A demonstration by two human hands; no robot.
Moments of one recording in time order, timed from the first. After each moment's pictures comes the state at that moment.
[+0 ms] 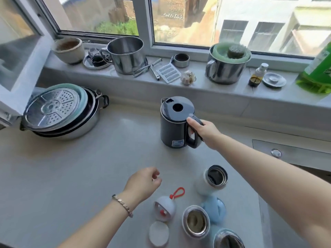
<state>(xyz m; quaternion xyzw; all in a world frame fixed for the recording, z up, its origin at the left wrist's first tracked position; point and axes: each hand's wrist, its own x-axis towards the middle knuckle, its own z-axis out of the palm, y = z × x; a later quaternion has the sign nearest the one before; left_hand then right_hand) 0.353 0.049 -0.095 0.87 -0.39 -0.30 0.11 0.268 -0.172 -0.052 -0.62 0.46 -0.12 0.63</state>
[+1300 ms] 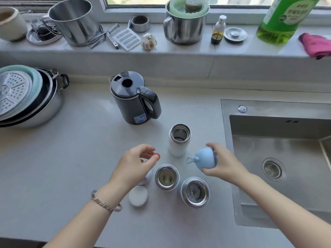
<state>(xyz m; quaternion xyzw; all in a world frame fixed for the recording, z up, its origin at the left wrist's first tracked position) 0.270 0.054 -0.054 0.80 -0.37 -0.34 0.32 0.052 -0.090 -0.110 -0.79 0.46 0.02 0.41</state>
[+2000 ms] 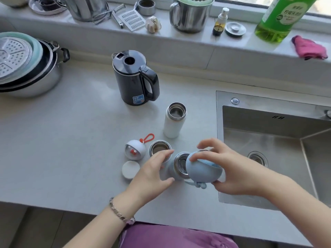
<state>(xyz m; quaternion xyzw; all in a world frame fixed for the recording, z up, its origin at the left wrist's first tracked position) 0.186 0.112 -0.084 0.71 -0.48 -0.37 0.36 0.013 -0.036 -0.006 -0.91 0.18 0.09 0.35</state>
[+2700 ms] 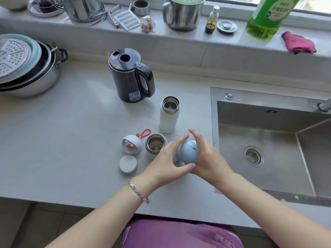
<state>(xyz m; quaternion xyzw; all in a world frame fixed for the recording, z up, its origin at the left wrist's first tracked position) 0.152 0.084 -0.077 0.66 -0.44 -0.46 0.39 0.024 -0.004 -0.070 -0.87 0.36 -0.03 0.34</state>
